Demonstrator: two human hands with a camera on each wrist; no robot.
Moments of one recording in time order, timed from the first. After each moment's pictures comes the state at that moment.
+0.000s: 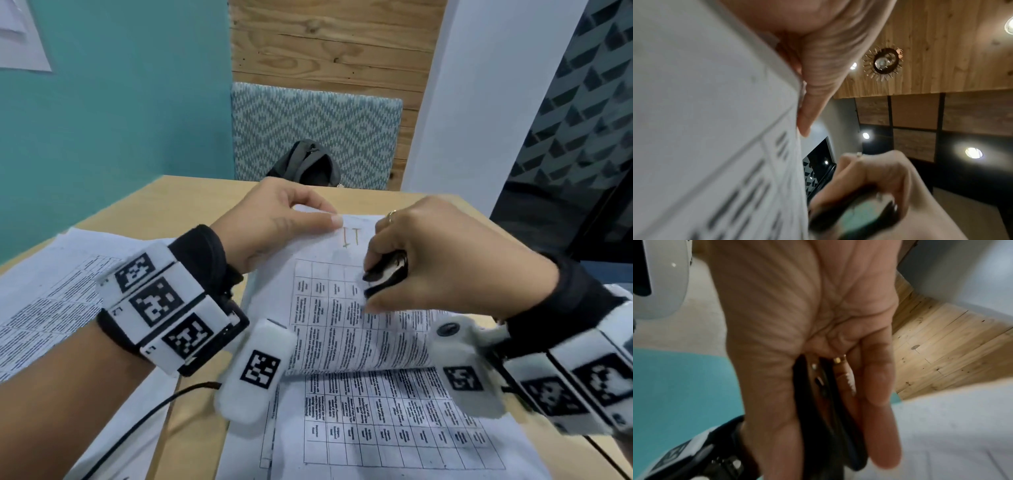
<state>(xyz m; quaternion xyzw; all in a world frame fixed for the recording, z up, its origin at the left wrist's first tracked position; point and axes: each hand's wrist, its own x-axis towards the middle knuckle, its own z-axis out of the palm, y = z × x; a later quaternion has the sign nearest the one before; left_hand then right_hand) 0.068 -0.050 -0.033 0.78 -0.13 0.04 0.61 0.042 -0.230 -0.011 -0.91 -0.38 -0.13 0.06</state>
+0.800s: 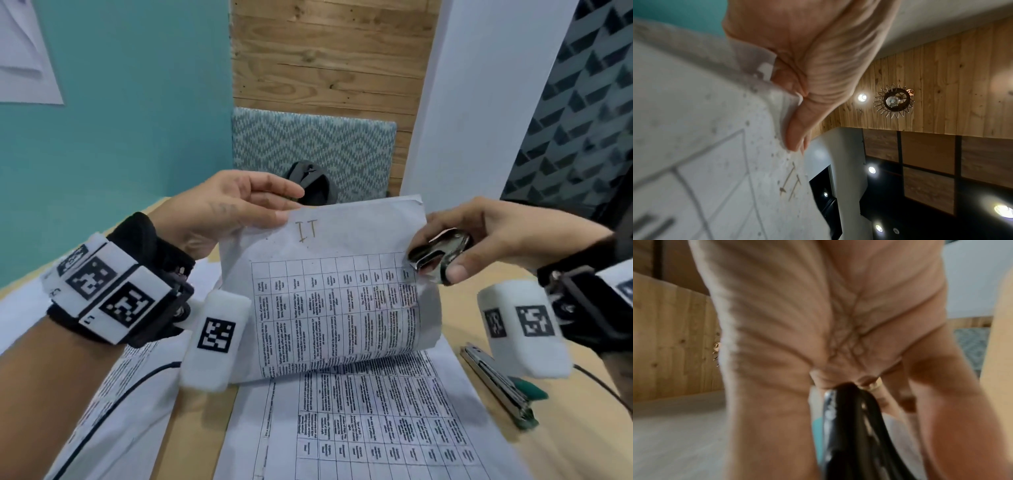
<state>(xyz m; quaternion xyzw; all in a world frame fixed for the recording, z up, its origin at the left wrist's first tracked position) 0.078 -0.008 -0.008 0.73 -0.17 0.00 0.66 0.094 -0.312 0.011 -0.83 -0.32 0.18 0.42</state>
